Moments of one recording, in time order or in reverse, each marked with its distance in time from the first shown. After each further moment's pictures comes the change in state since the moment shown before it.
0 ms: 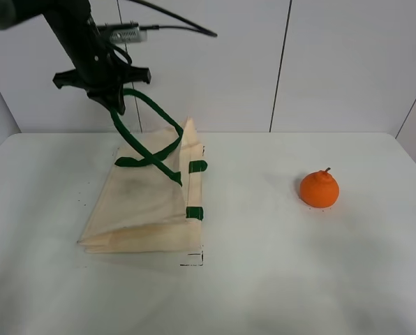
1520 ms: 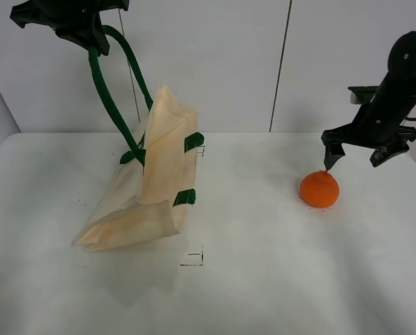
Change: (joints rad) left arm 0.000 -0.208 -0.059 -0.049 0.003 0.040; right arm 0.016 1.956 -1.019 -0.002 -0.053 -0.056
